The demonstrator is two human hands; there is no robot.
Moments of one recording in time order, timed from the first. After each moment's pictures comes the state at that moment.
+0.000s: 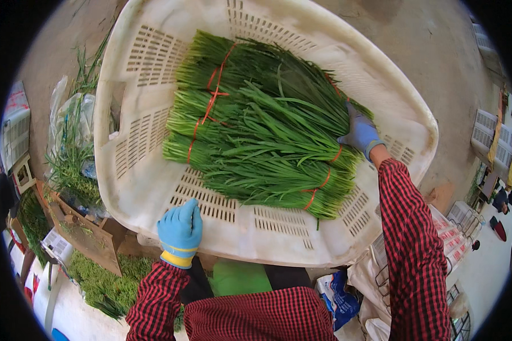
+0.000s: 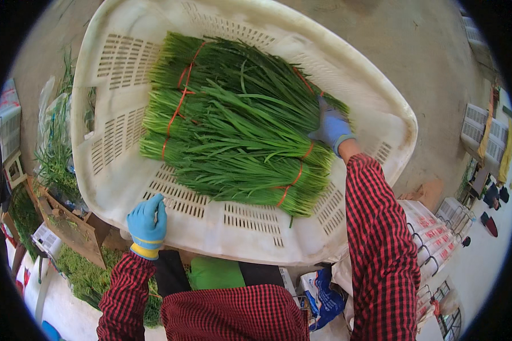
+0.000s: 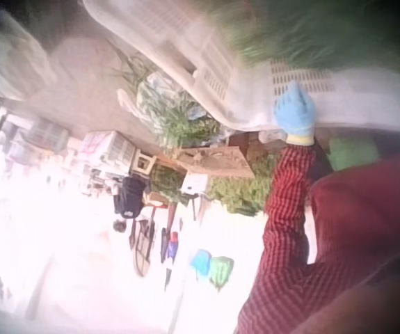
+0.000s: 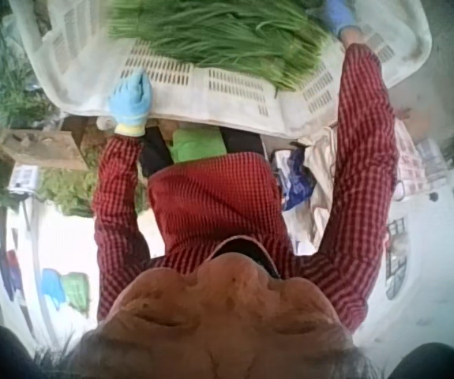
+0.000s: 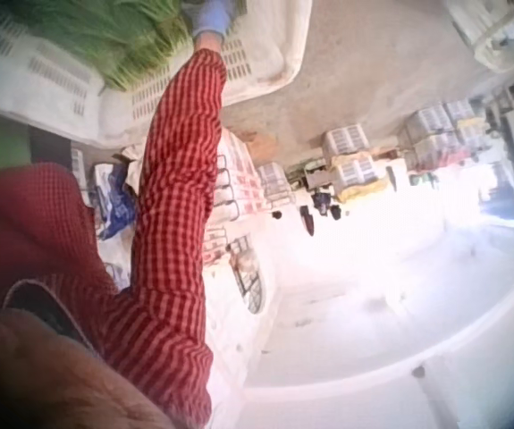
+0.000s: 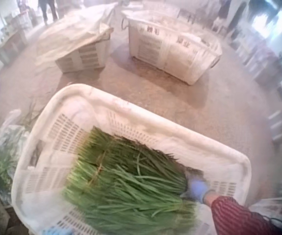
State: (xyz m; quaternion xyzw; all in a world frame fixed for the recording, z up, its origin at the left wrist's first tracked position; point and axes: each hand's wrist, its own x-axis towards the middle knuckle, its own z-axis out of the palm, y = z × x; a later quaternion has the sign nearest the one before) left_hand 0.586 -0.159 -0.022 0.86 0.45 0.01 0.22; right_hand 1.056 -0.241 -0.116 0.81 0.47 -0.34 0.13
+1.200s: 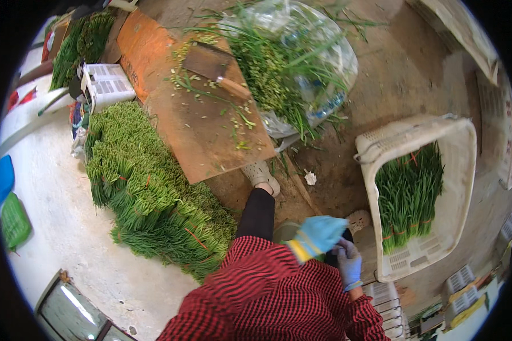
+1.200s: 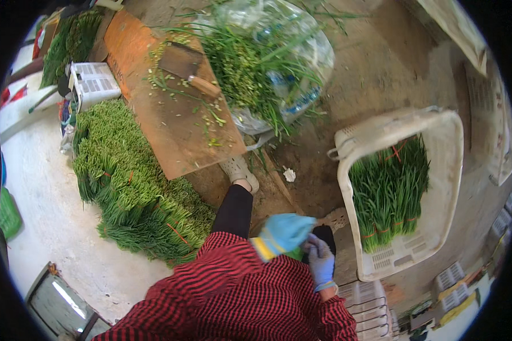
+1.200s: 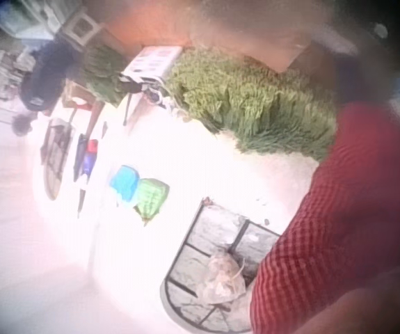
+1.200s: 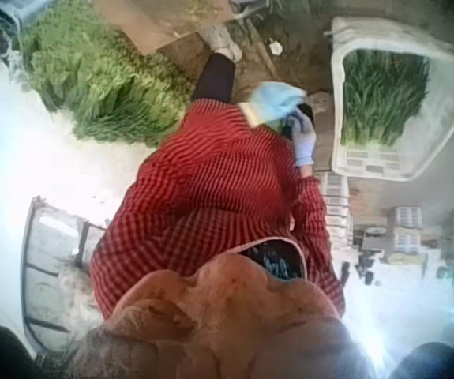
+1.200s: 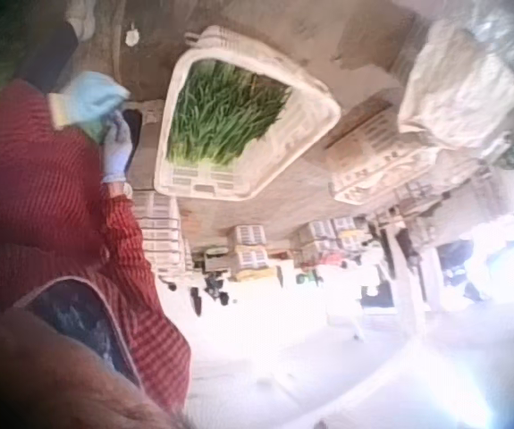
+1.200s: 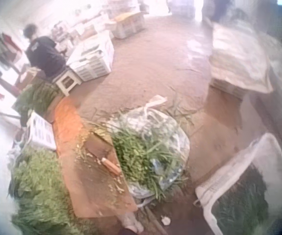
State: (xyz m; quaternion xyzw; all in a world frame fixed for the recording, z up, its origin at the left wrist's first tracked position) left_hand 0.359 -0.208 0.076 0.63 0.55 0.30 0.45; right_hand 0.539 -0.299 0.093 0.71 0.28 -0.63 -0.13
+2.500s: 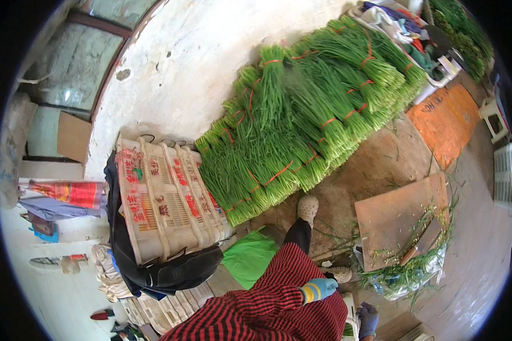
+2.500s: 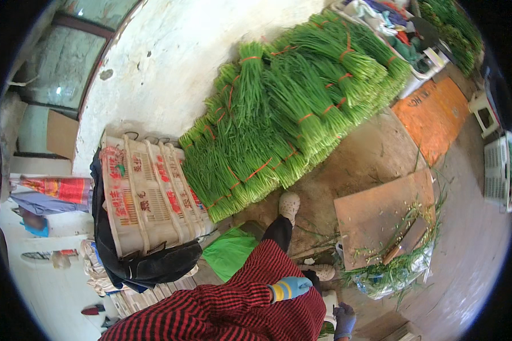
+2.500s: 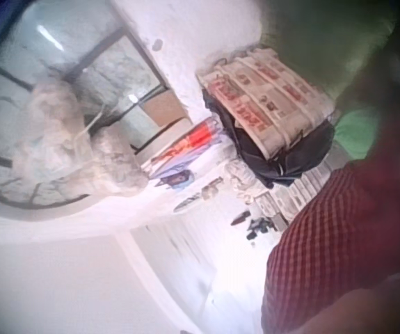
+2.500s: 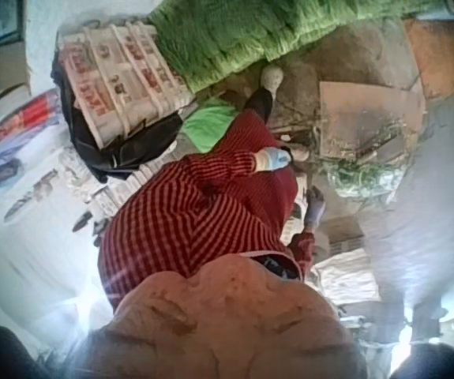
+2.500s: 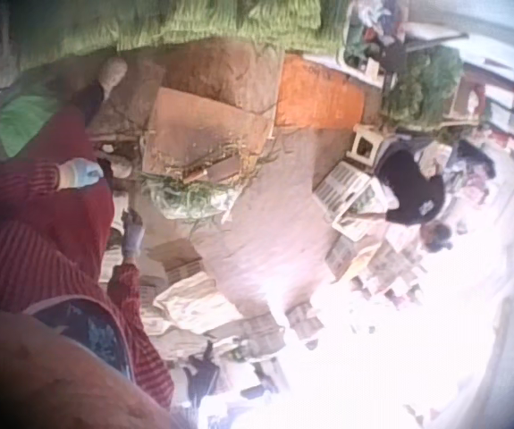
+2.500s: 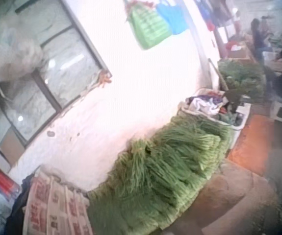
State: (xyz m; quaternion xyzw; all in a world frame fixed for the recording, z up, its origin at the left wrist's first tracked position) left_hand 0.234 -0.317 0.194 -0.02 0.75 0.46 0.47; right_hand 0.317 -0.030 0.204 0.43 0.64 -0.54 0.34
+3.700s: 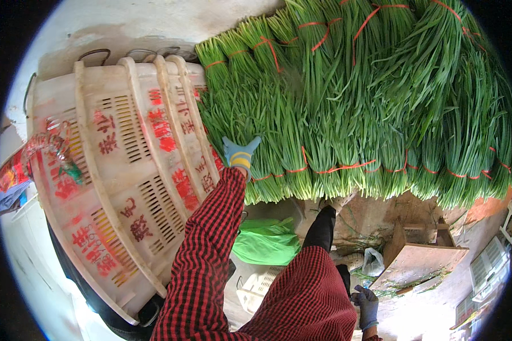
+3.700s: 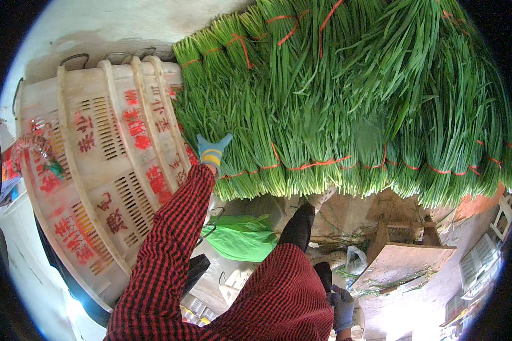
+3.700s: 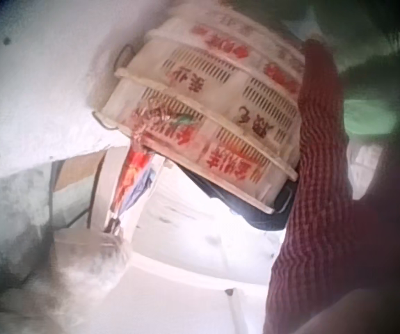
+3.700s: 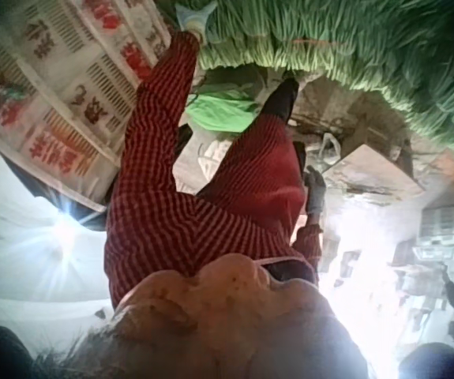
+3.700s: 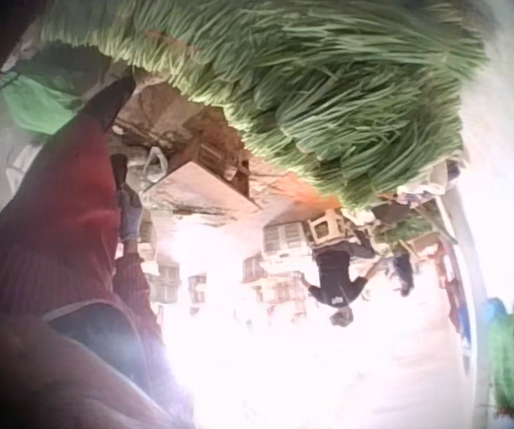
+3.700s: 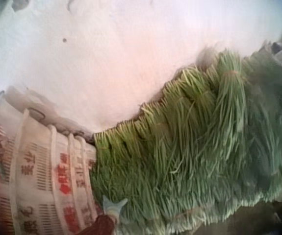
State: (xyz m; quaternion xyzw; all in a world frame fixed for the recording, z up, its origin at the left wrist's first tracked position) left_hand 0.089 -0.915 -0.074 -0.69 0.70 0.17 0.09; right_hand 0.071 -0.312 0.164 0.36 0.64 -0.36 0.57
